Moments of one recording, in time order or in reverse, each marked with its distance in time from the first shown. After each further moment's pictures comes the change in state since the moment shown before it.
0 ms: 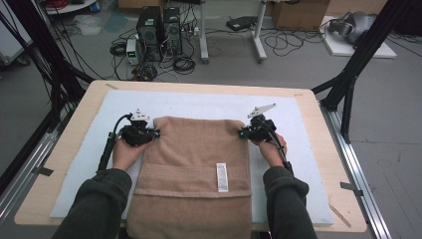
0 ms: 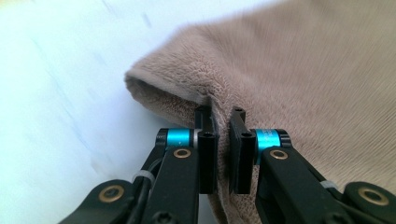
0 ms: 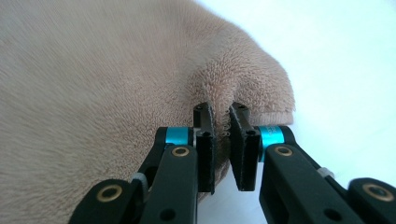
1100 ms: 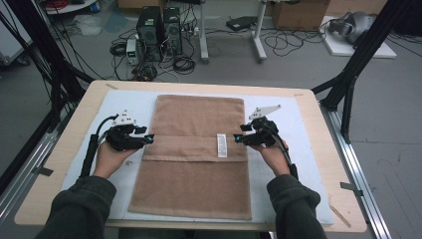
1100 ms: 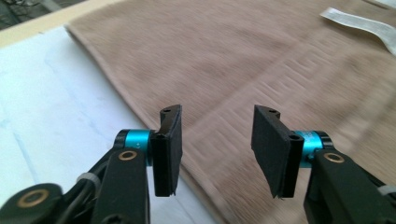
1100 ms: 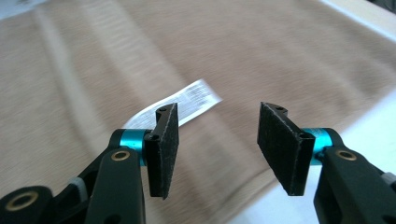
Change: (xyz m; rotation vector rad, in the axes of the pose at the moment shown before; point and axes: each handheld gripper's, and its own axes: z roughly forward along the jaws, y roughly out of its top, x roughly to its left) left arm -0.008 -0.024 -0.052 -0.029 -0.117 0.091; right arm 0.039 -0.003 -0.027 -0.081 0.066 -0.024
